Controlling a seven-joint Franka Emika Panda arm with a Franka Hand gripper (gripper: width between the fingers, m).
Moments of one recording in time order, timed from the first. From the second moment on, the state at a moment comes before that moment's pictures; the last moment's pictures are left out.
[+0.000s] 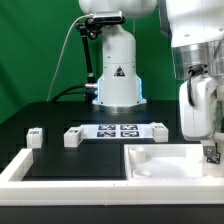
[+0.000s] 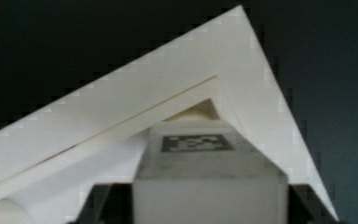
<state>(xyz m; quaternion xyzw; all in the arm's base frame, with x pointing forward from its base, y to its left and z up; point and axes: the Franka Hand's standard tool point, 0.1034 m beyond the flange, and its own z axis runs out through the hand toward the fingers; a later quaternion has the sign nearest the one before) 0.626 0.117 0.068 -0.52 0.85 0.04 0.07</state>
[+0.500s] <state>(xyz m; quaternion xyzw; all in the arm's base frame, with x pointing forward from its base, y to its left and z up) 0.627 0.118 0.067 -0.52 0.85 0.06 0.07</state>
